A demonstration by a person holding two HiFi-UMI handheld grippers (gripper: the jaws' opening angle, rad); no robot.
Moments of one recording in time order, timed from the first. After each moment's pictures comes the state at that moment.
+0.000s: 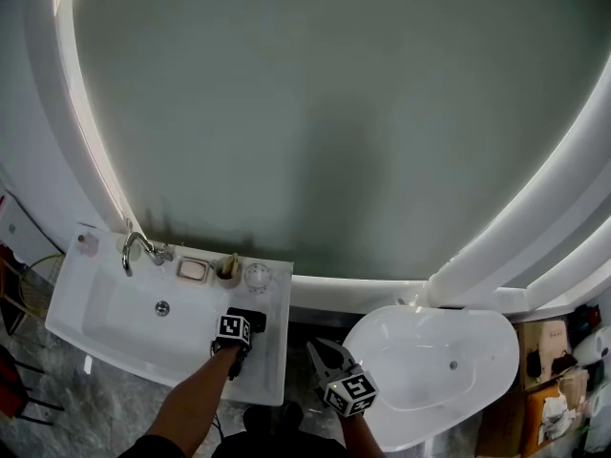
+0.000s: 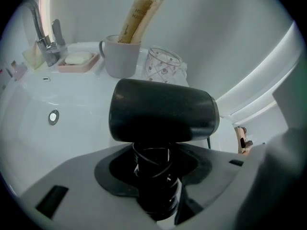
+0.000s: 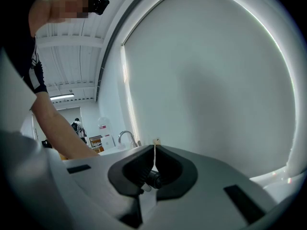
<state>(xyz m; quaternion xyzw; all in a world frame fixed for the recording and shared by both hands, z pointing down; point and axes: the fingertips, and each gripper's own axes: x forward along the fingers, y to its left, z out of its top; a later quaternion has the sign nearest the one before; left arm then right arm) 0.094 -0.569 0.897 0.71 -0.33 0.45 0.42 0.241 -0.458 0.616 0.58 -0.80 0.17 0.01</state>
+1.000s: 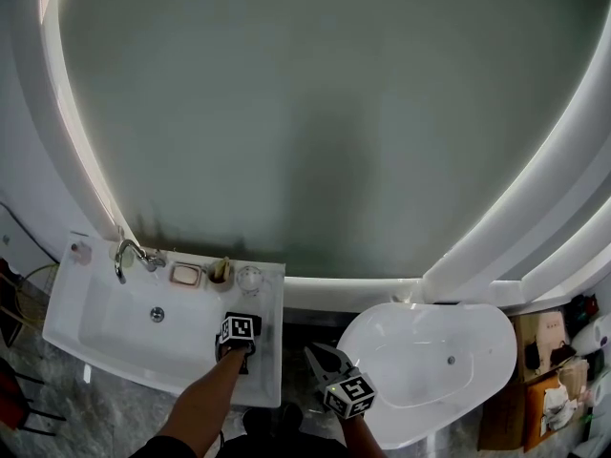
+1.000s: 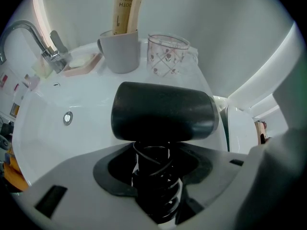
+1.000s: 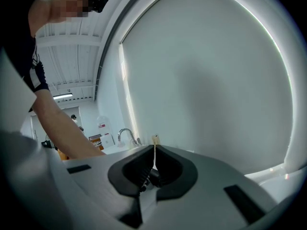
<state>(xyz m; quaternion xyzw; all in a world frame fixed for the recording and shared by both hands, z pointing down) 0.097 -0.573 0.919 0.67 -0.39 0.51 0.37 0.249 -0.445 0.625 0.58 -0.79 0.18 0.02</state>
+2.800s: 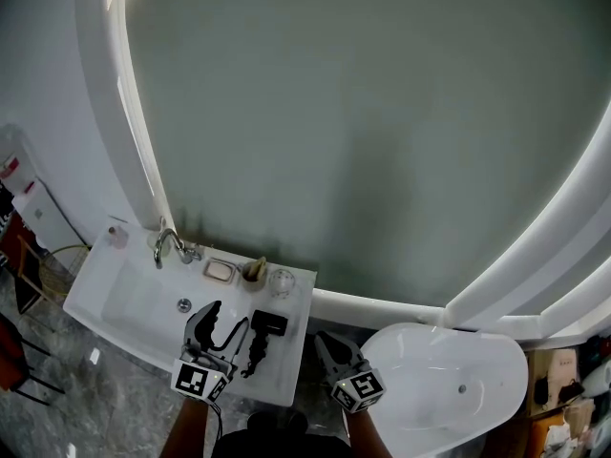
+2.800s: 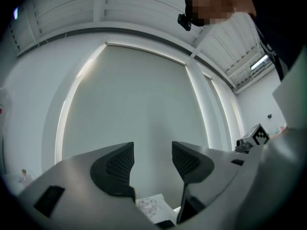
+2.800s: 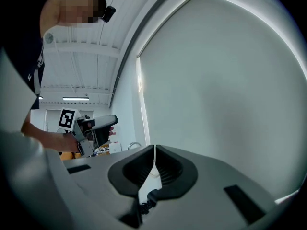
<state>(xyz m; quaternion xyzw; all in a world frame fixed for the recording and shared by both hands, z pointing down) 0.038 -0.521 0.481 0.92 -0.40 -0.06 -0.05 0.213 -0.463 0.564 0.54 -0.84 0.08 -0.03</state>
